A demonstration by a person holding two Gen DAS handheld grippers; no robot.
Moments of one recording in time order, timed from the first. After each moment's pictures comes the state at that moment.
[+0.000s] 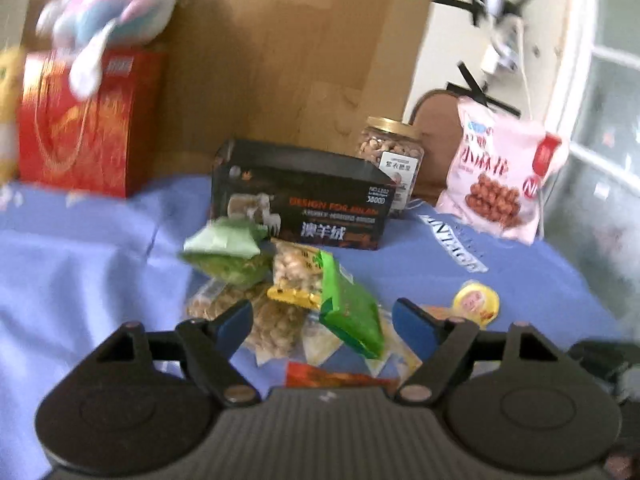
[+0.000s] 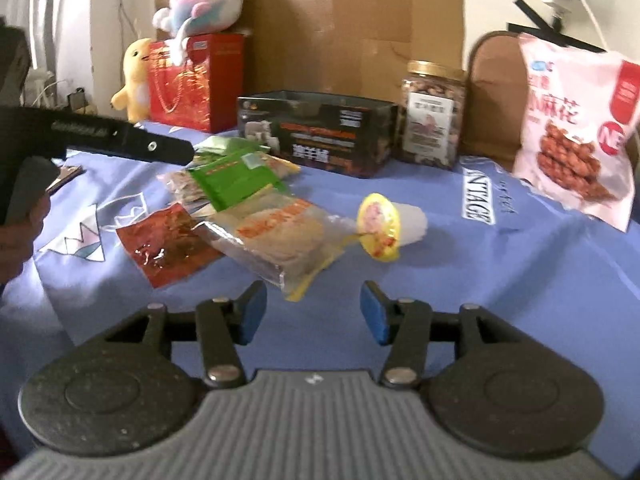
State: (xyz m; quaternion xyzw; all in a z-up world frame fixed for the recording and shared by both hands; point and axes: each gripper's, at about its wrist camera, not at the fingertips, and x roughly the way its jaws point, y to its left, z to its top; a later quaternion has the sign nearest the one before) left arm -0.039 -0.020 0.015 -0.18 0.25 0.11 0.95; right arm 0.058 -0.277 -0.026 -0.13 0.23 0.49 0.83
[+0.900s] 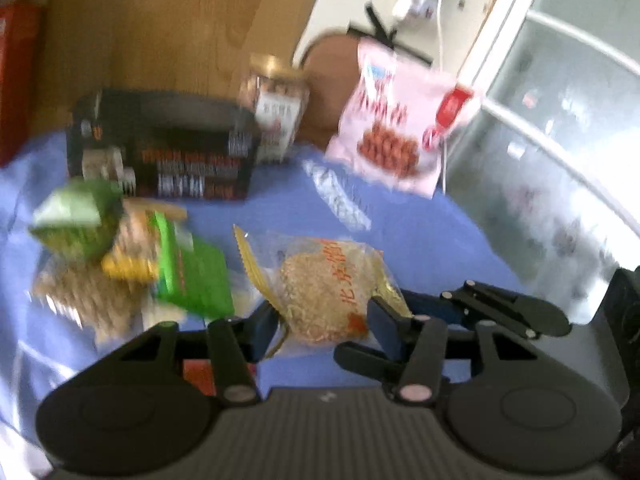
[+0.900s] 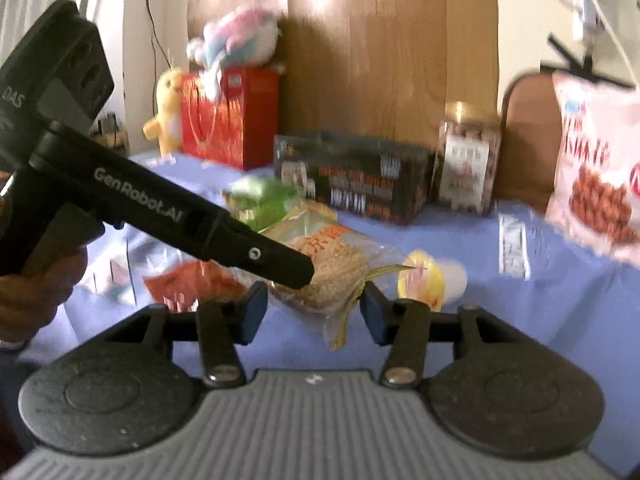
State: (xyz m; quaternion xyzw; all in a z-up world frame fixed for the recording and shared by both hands) left arm 0.001 -0.061 0.031 -0.19 0.31 -0.04 0.93; right arm 0.053 -0.263 0.000 -0.10 0.16 0.53 0.83
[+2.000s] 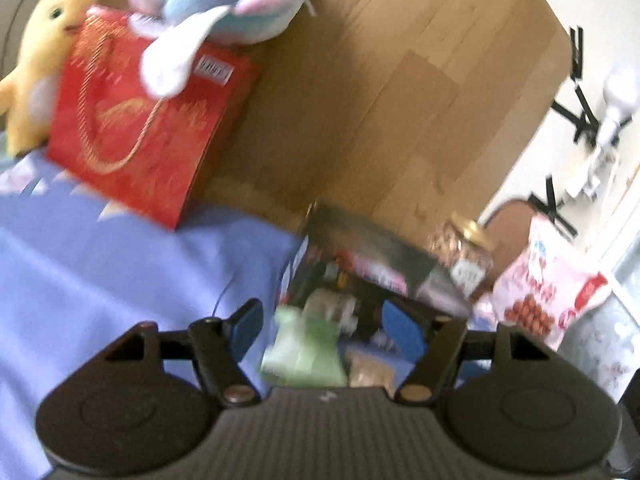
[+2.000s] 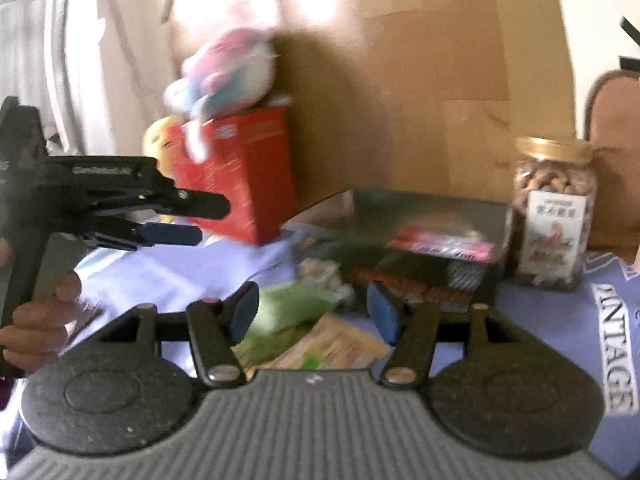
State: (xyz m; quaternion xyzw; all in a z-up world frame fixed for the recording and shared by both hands) left arm -0.022 0.093 0.041 -0.29 0.21 0.16 0.92; right arm 0.110 -0.140 0.012 -0.06 0.19 0.57 0.80
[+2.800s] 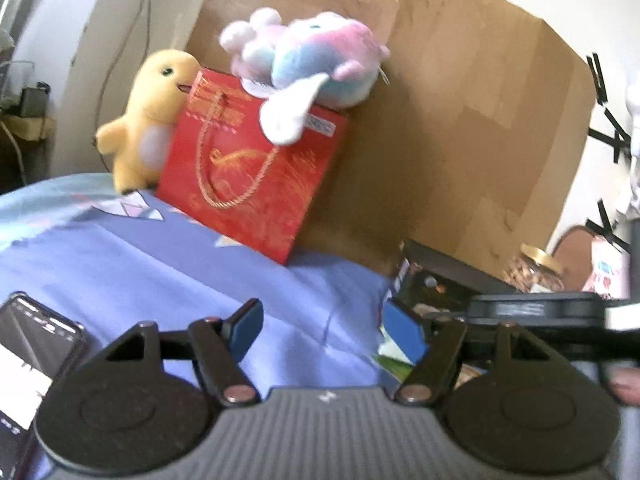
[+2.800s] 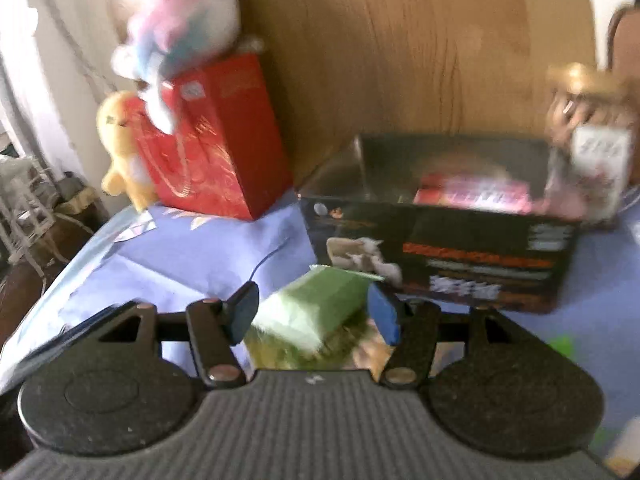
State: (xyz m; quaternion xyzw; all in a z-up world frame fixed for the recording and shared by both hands) left arm -0.084 0.082 0.007 -0.22 0.11 0.30 0.92; right arm 0.144 -0.021 -0.001 -0.02 0.36 0.50 0.79
